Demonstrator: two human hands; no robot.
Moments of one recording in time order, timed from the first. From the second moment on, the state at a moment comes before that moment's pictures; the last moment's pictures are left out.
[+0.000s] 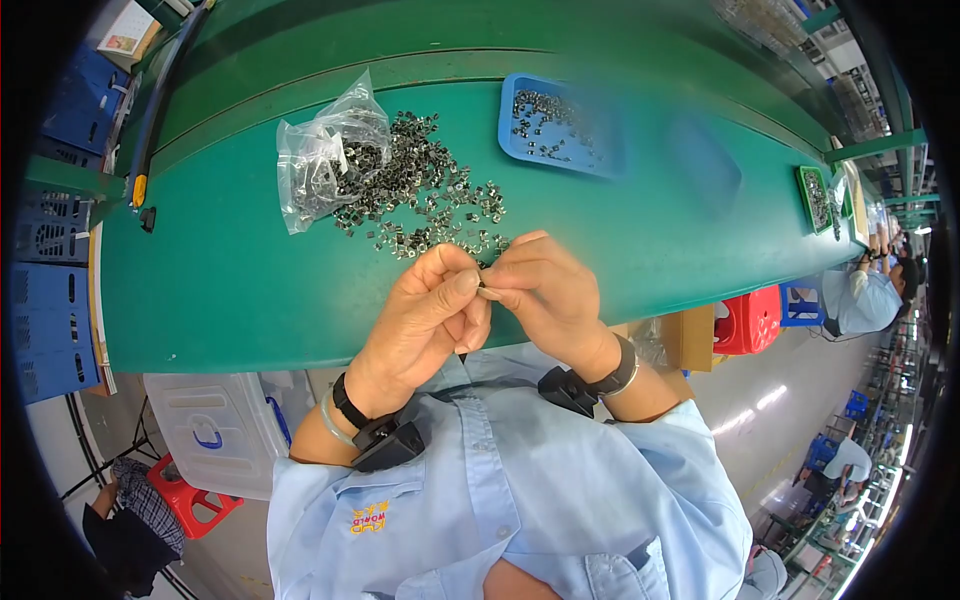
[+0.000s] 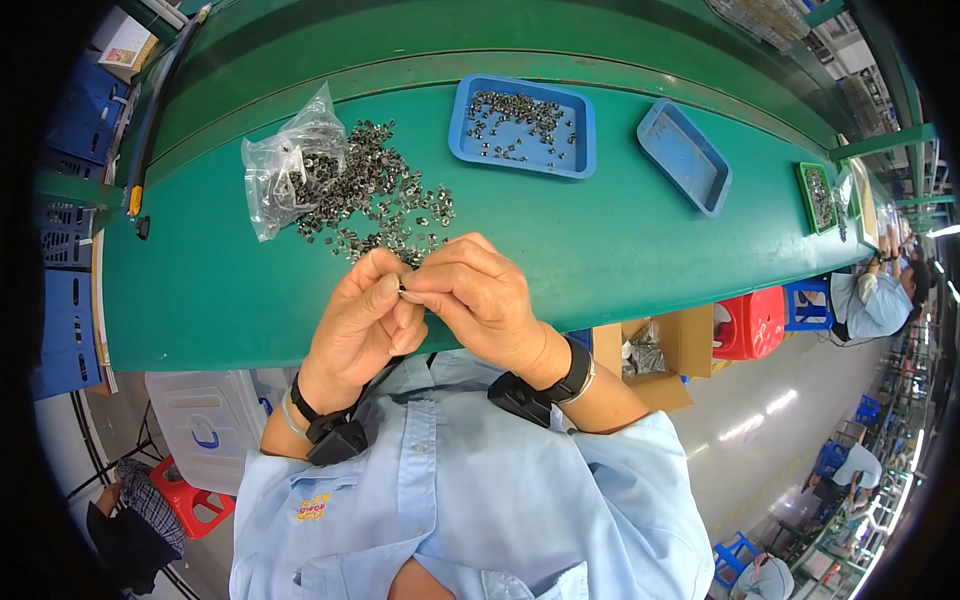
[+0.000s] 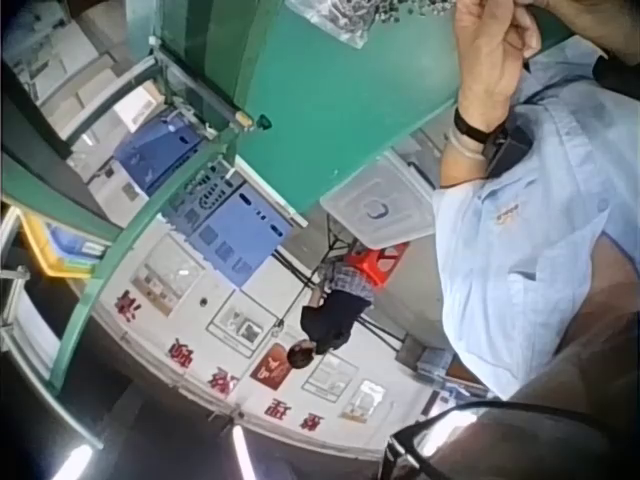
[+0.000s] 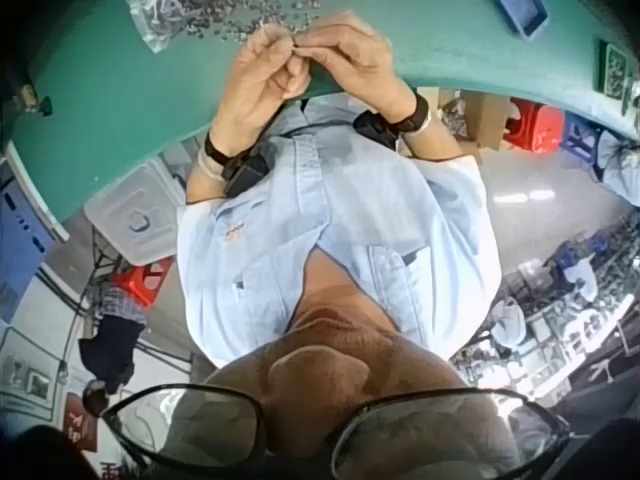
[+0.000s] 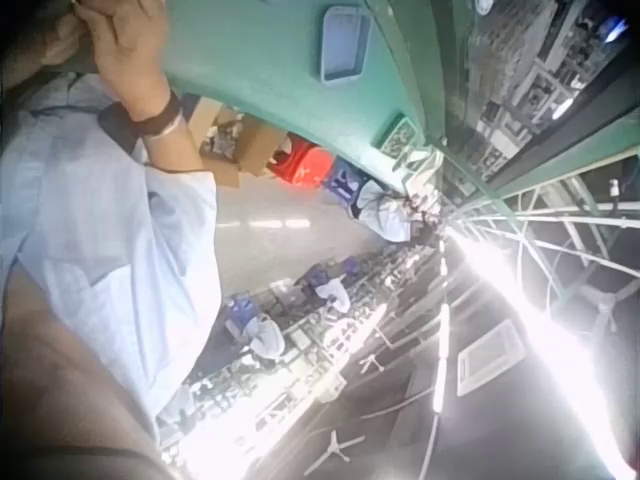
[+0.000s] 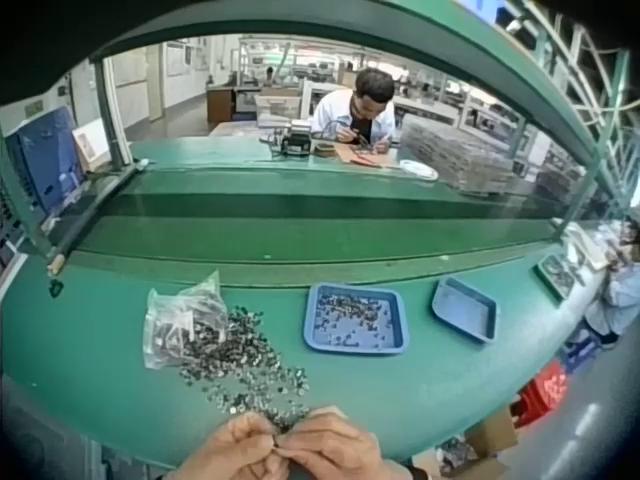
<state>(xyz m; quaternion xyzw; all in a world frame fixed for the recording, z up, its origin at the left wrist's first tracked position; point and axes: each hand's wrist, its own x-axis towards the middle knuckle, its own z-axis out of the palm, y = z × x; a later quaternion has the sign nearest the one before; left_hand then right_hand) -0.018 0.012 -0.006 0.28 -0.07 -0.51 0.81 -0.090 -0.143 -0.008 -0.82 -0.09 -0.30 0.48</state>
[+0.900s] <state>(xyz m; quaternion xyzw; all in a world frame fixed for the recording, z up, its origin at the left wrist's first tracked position) -0.017 0.013 0.003 0.35 -0.04 -0.48 0.80 -0.077 -0.183 0.002 -0.85 -0.03 -0.31 0.42</state>
